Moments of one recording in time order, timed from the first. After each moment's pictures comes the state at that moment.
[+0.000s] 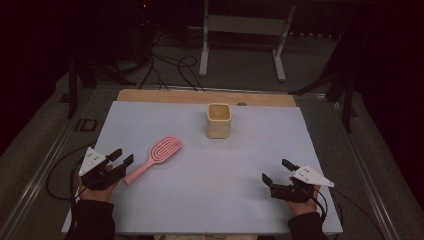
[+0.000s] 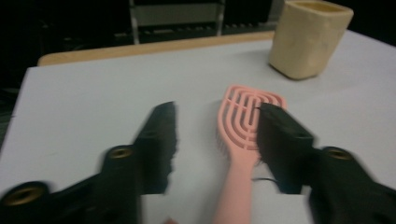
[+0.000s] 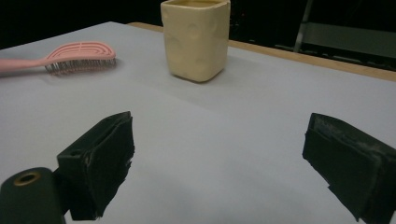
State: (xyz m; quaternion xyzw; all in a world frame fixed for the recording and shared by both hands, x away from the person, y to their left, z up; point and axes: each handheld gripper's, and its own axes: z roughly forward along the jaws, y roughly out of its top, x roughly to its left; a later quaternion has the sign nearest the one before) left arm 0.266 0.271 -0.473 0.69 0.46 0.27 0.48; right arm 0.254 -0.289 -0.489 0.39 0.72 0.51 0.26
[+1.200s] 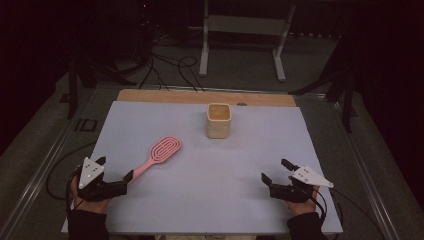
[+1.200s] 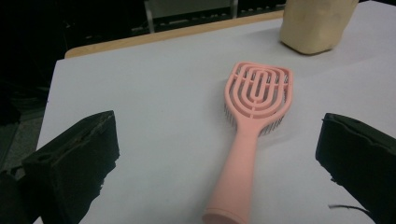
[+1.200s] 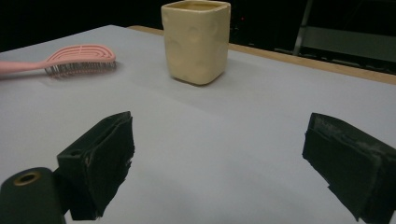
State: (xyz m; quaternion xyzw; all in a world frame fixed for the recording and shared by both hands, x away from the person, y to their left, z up) left arm 0.242 0.268 -0.472 0.71 0.46 0.30 0.43; right arm 0.255 -0.287 -0.491 0.38 0.72 0.52 0.27
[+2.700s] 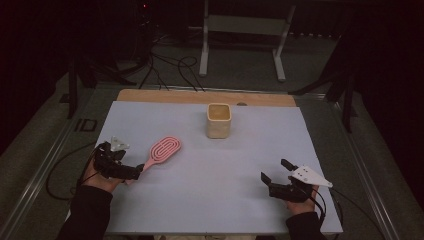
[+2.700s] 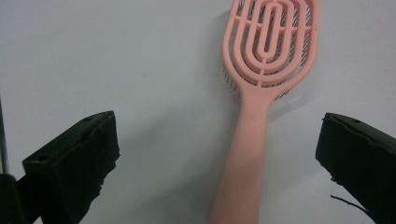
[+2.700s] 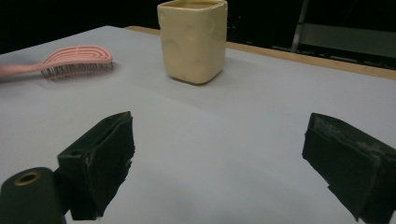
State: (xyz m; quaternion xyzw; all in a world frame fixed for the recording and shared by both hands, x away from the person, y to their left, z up) left arm 0.307 0.237 -0.454 0.82 0.47 0.20 0.26; right arm 0.256 -0.285 -0.492 0.40 0.71 0.52 0.26
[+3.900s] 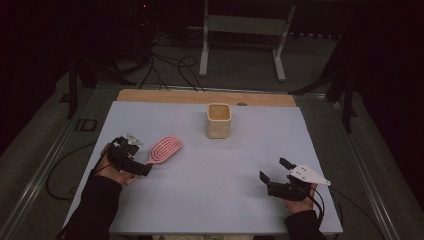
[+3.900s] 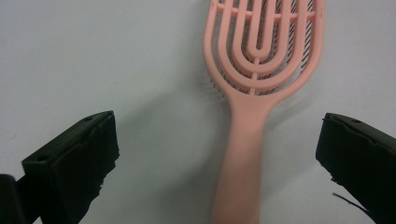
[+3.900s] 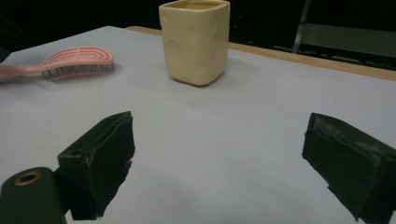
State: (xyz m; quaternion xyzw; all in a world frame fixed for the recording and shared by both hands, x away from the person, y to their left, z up) left arm 0.335 0.215 -0.467 0.85 0.44 0.17 0.21; right arm 0.259 -0.282 -0.492 0.39 0.71 0.52 0.26
